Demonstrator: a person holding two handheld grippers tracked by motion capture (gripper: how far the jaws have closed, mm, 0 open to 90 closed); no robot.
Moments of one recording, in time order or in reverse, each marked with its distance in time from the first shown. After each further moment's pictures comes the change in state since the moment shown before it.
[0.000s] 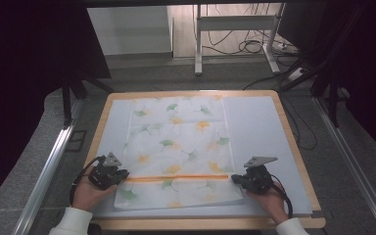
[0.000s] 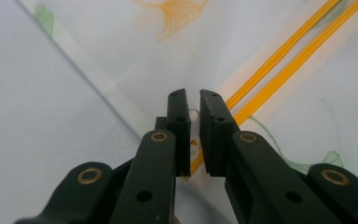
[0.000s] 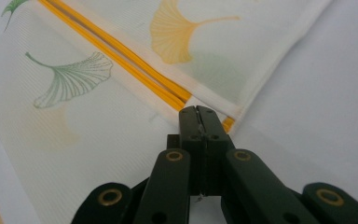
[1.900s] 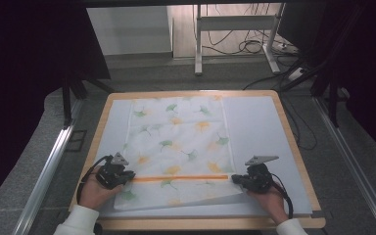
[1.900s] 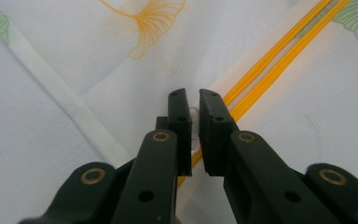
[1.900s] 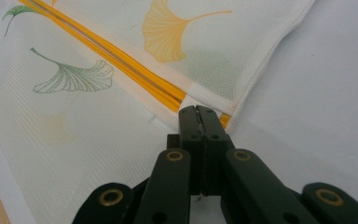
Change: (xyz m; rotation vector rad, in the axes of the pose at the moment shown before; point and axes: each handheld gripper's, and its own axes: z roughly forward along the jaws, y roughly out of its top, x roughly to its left) left arm -0.006 0.010 0.014 0.070 -0.044 -0.026; right arm -0.005 0.000 0.002 0.021 0.019 0.078
